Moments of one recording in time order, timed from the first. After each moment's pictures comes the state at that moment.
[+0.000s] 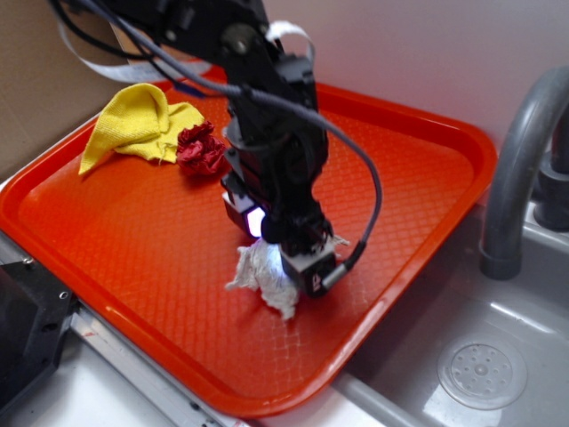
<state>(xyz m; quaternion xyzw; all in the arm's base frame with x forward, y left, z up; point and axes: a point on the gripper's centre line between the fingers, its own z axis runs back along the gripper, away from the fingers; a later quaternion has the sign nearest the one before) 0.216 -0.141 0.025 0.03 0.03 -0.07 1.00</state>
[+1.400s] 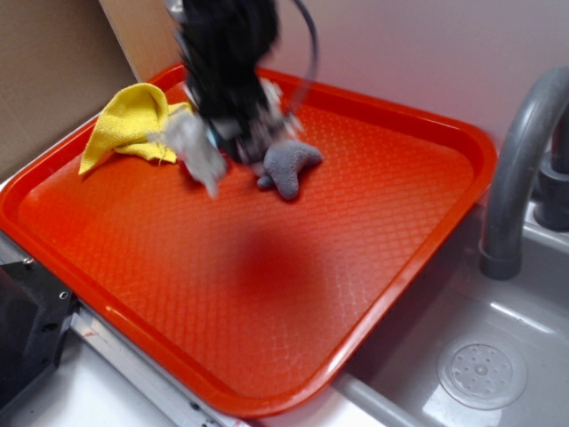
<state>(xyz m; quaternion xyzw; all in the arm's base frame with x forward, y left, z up) 0.237 -0.070 0.129 0.05 -0.01 -0.05 1.00</state>
